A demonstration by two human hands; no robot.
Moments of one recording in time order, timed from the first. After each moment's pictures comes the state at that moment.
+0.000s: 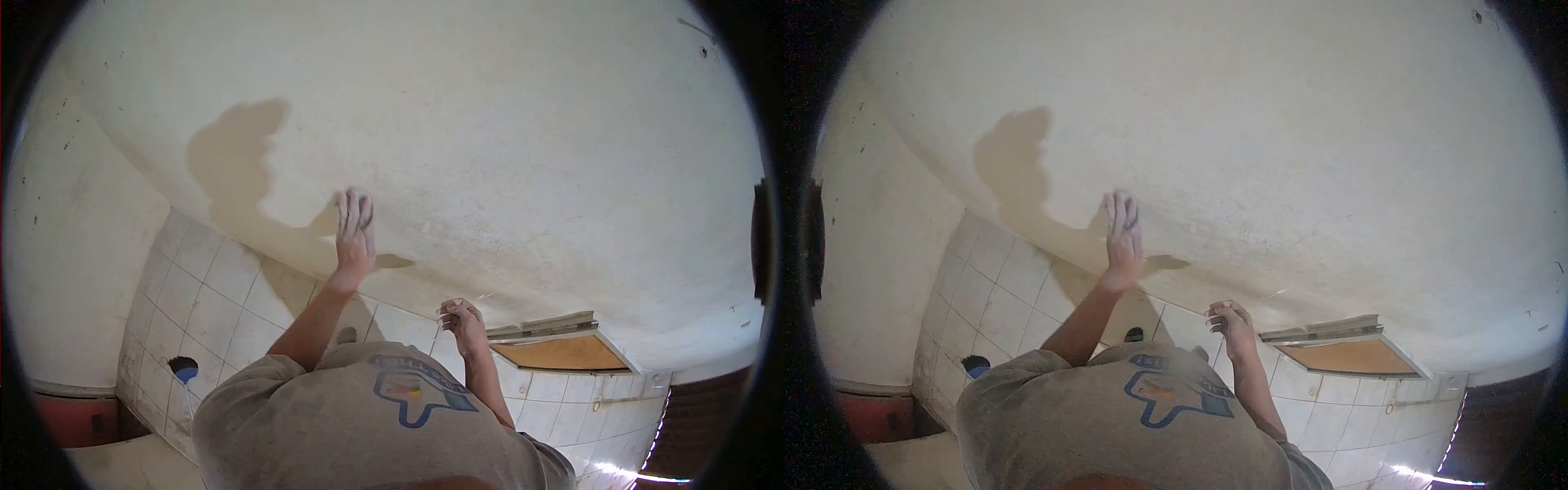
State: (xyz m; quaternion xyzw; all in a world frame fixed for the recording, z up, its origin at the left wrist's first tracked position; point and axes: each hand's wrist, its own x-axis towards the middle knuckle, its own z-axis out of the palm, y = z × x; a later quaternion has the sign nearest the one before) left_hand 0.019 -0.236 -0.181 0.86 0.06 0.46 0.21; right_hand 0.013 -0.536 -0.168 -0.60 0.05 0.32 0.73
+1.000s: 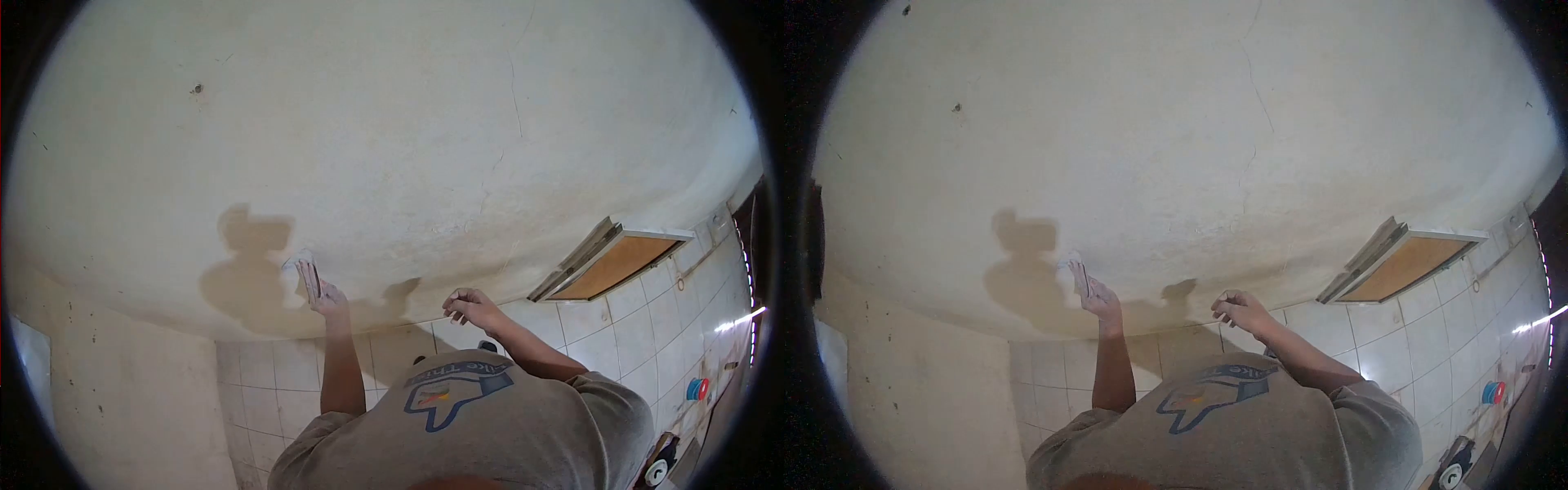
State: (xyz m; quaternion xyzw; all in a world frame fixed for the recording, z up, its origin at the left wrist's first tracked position) left_hand 0.029 -0.180 -0.181 0.77 -0.06 0.57 0.27; right_hand 0.017 -0.530 -0.175 -0.67 -0.02 0.36 0.65
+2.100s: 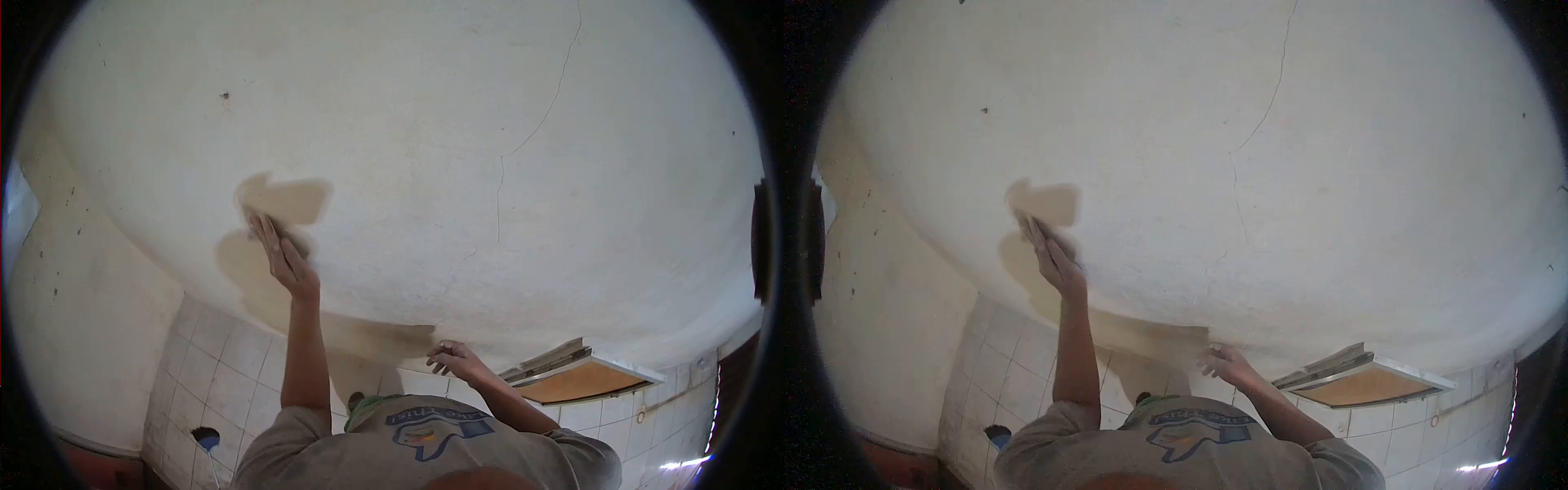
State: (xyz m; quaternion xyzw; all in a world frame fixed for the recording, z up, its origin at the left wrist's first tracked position) left_hand 0.077 -0.273 -0.021 0.69 0.07 0.67 0.26; right_hand 0.097 -0.624 -0.194 -0.66 -0.16 0.43 0.60
